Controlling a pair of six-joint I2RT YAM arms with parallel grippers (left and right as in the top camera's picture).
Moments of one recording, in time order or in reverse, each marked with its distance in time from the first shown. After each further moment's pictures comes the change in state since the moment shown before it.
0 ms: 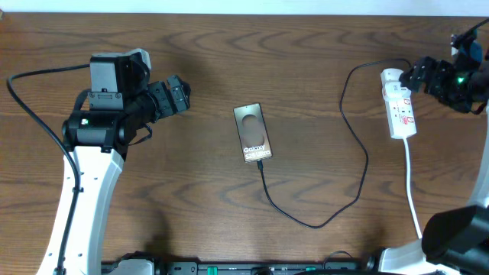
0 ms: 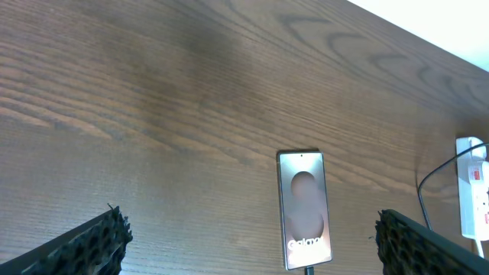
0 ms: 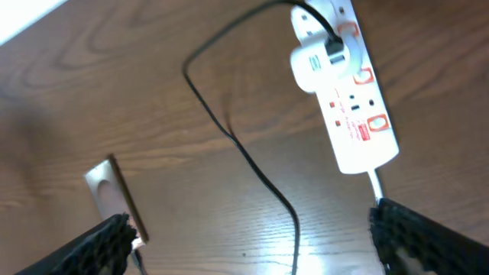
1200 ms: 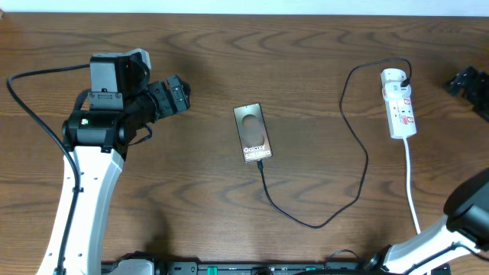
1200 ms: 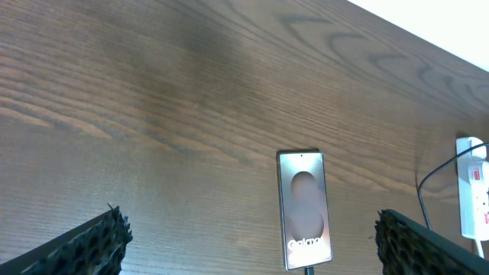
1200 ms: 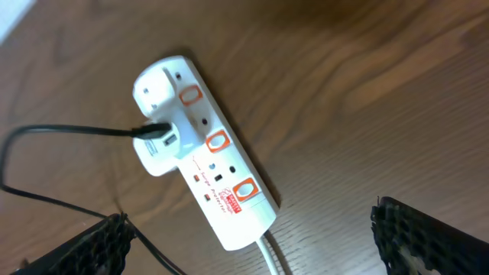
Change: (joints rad) left arm 0.000 0.000 0.000 0.000 0.000 0.000; right arm -0.254 0.260 0.000 0.219 0.008 -0.010
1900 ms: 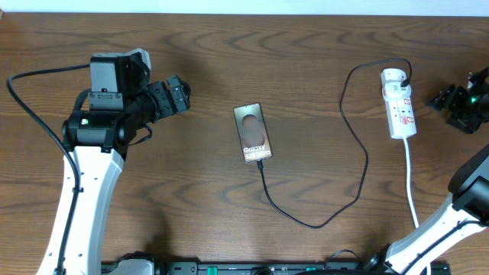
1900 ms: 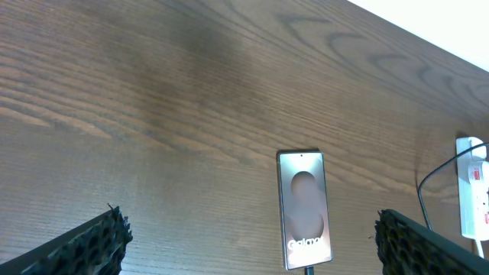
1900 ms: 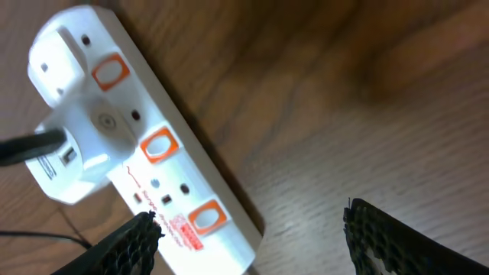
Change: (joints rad) left arm 0.000 0.000 0.000 0.000 0.000 0.000; right arm 0.000 0.195 -0.001 0.043 -0.010 -0.011
